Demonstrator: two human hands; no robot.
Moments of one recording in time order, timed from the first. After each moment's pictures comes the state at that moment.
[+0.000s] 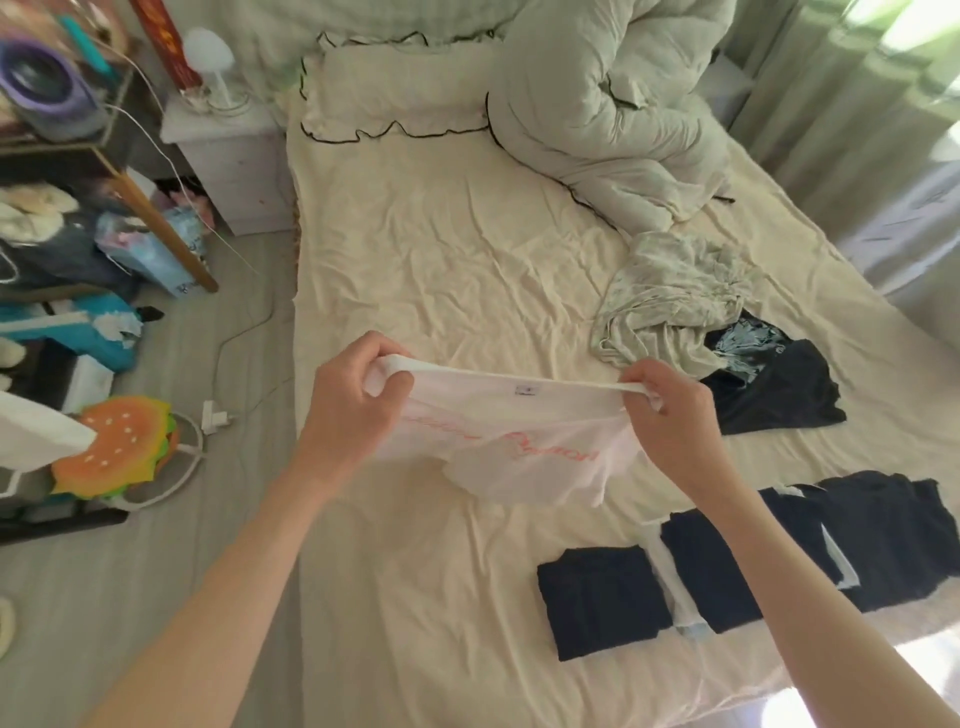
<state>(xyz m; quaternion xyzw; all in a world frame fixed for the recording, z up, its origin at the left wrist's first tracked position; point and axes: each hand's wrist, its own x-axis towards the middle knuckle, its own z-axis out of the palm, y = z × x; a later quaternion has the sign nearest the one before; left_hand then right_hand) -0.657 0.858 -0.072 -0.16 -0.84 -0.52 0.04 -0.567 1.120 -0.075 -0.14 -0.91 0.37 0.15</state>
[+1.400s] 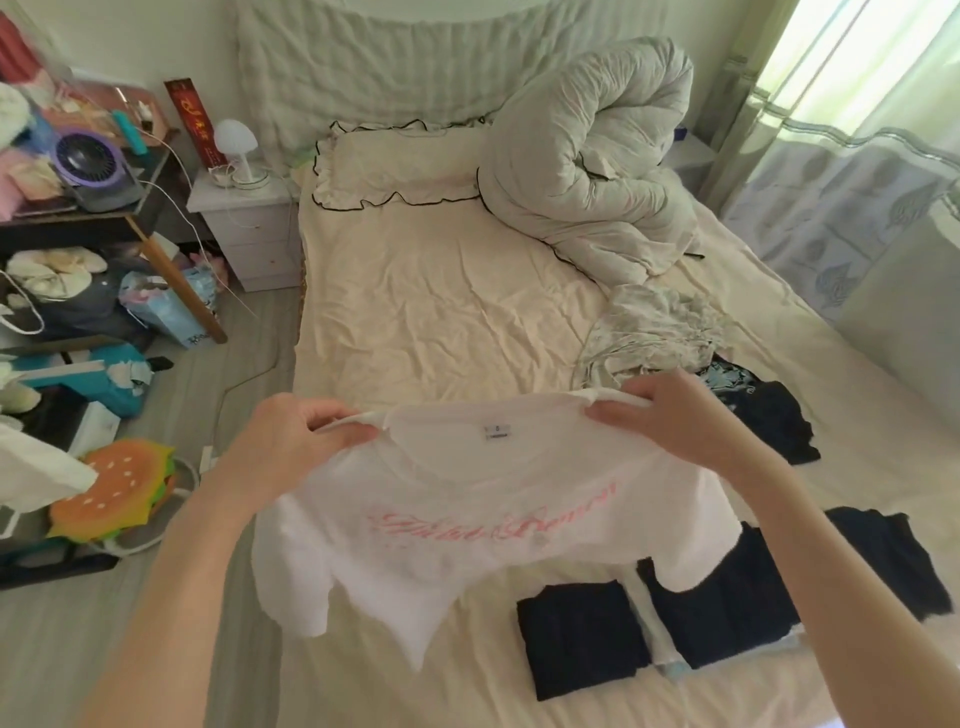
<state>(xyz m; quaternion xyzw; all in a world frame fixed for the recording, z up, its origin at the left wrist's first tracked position) -0.628 0.822 -0.022 -0.15 -0.89 -0.41 -0.12 -0.553 1.177 -0.019 -0.08 -0.94 0.34 -0.04</state>
